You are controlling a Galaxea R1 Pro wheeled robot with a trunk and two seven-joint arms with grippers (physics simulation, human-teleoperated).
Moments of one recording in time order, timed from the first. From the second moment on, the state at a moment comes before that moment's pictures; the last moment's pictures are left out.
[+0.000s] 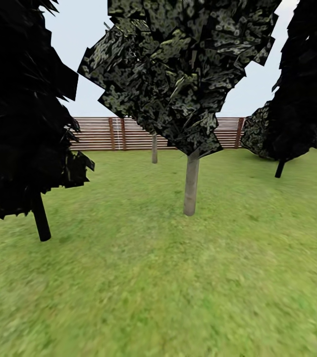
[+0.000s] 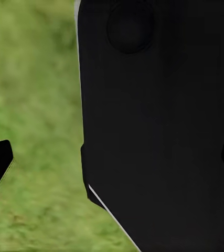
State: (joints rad) left arm 0.04 0.03 -0.01 -0.02 0.00 -0.01 0.00; right arm -0.09 -0.03 0.05 0.02 0.03 -0.08 0.00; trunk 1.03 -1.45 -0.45
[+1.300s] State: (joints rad) left arm 0.04 0.03 -0.01 -0.01 0.00 -0.01 0.00; right arm -0.09 -0.03 0.05 0.02 0.03 -0.08 0.00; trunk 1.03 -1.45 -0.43
